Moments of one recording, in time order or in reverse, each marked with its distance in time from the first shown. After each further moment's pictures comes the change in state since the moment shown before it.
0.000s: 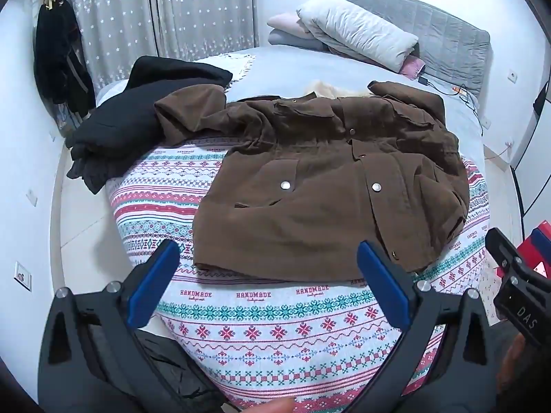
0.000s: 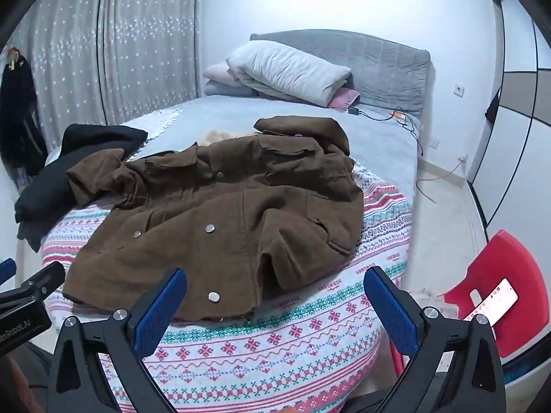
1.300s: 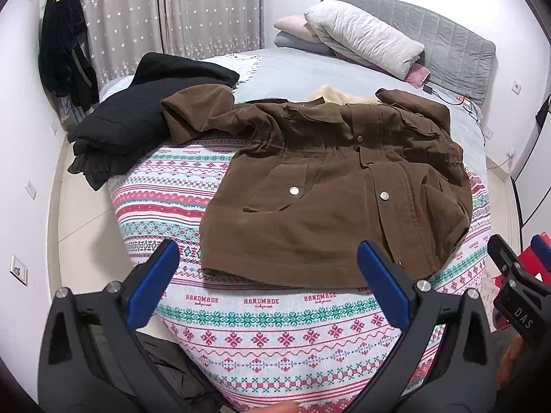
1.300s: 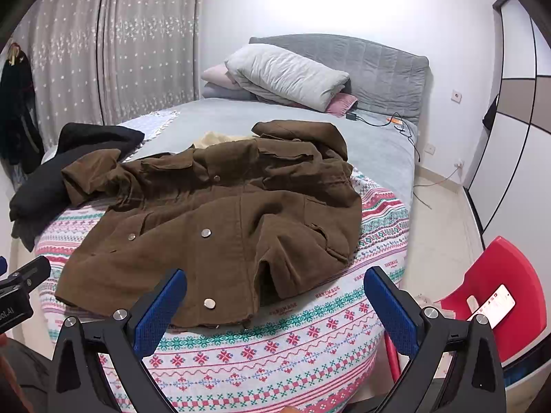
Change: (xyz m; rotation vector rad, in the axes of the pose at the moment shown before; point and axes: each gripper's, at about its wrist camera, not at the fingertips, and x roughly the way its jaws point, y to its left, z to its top) left arm 0.005 0.014 0.002 -0.037 -0.016 -0.007; right arm 0.012 0.002 0.000 -0.023 -0.021 -0.026
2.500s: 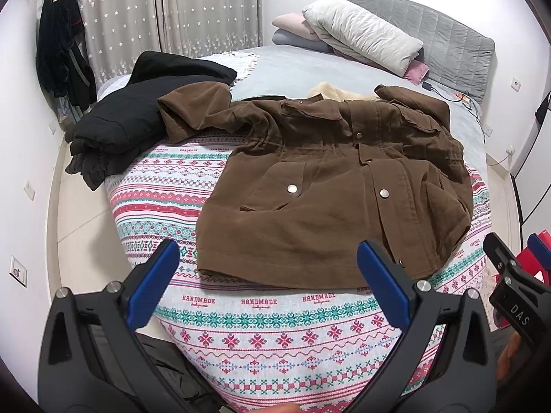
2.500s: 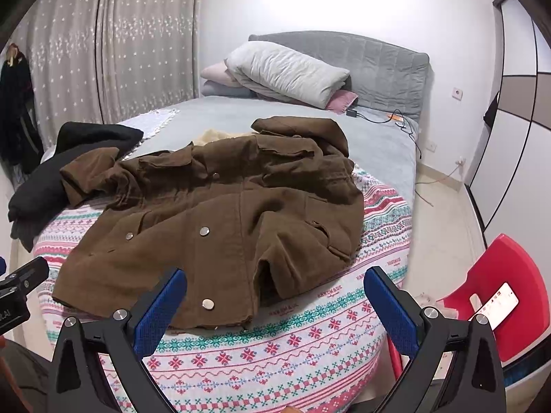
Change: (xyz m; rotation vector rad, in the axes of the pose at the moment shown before) left arm 0.005 -0.001 0.002 0.003 0.012 -0.005; right arm 0.004 0.002 0.000 0.009 0.010 0.002
